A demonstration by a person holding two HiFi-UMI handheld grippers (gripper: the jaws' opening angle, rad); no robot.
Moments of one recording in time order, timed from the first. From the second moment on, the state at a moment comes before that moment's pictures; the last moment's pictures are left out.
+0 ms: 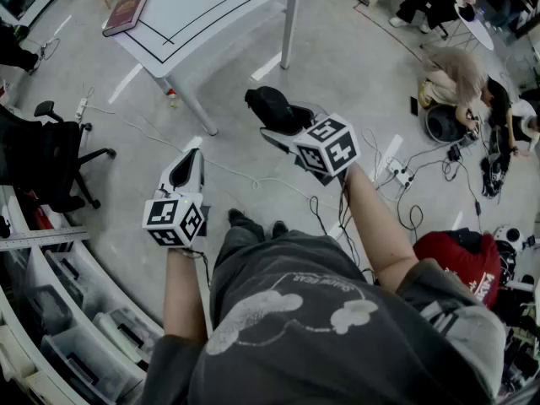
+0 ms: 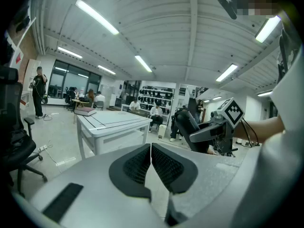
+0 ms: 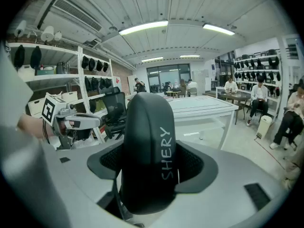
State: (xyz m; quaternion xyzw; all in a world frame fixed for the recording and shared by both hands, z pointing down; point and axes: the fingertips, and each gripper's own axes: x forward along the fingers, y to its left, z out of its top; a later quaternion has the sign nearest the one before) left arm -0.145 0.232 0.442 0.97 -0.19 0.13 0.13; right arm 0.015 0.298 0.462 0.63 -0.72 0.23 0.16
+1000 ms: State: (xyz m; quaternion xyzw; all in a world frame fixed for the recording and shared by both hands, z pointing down) left arm -0.147 0.220 0.460 0.96 -0.21 0.12 0.15; right arm 0.041 0.298 0.479 0.64 -0.71 0.24 0.14
